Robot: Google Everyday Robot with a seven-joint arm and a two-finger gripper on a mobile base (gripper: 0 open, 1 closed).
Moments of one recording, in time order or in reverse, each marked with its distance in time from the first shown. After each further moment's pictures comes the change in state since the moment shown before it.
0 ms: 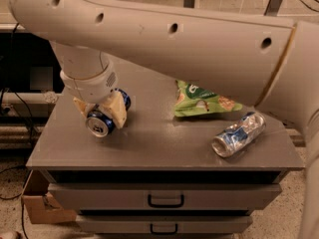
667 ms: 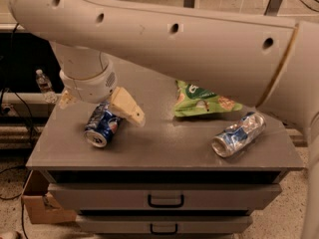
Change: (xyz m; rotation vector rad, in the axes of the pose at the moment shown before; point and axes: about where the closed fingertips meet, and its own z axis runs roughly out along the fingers) arm 0.001 -0.002 0.000 0.014 0.005 0.001
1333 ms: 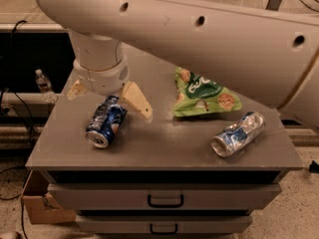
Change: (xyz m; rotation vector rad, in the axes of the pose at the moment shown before) arm 0.013 0.010 -0.008 0.051 -0.016 0.030
